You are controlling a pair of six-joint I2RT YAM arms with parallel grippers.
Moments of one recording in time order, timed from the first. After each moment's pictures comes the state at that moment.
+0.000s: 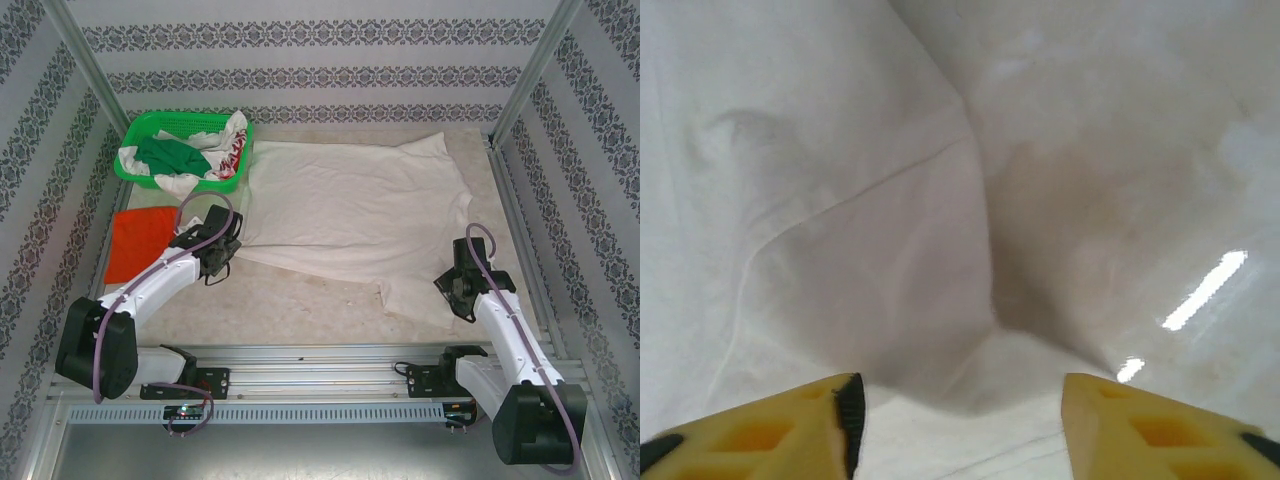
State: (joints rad) left arm -0.32 1.31 0.81 -0.57 -0.31 -1.18; right arm -0.02 0.93 0.57 -0.86 0.11 0.95
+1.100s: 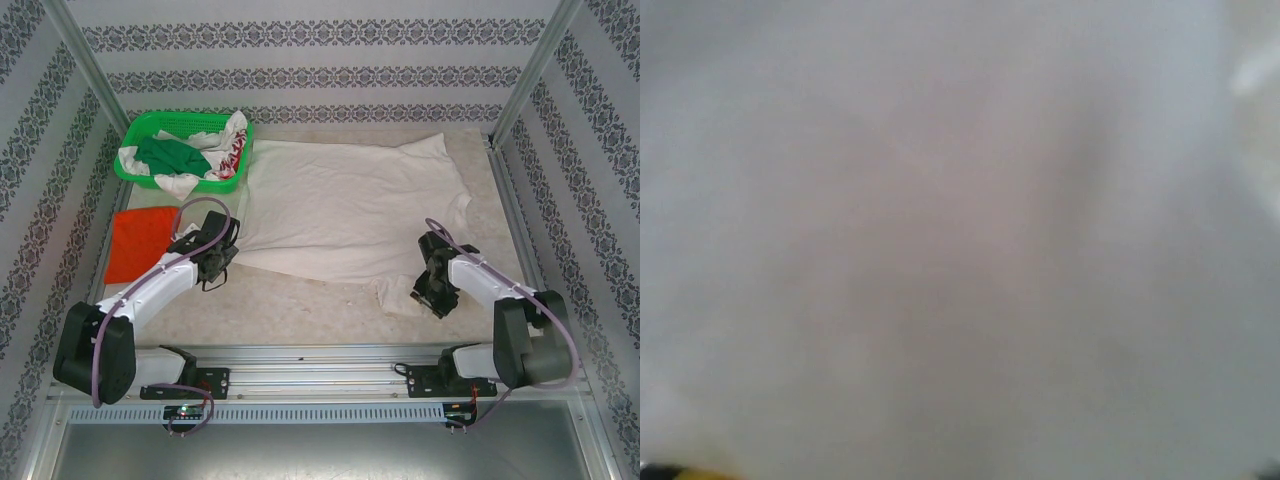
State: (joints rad) left arm -0.31 1.28 0.76 -0.57 -0.30 -1.18; right arm 0.16 1.35 0.64 -0.85 0.00 0.94
